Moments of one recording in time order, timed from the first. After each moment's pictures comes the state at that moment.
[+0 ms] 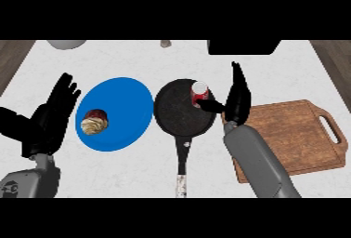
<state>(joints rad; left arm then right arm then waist) -0.16 0.16 0.11 -1.62 0.10 0.06 0.26 -0.61 -0.02 0.20 -0.86 0.49 -0.84 0.27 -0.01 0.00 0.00</state>
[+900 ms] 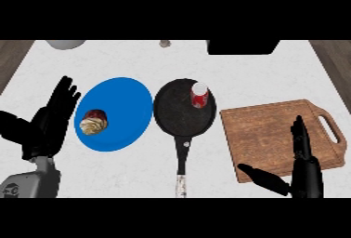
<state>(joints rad) -0.14 0.16 0.12 -1.60 0.10 0.04 0.24 0.19 -0.19 0.20 -1.69 0.13 -0.53 -0.12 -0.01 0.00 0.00</state>
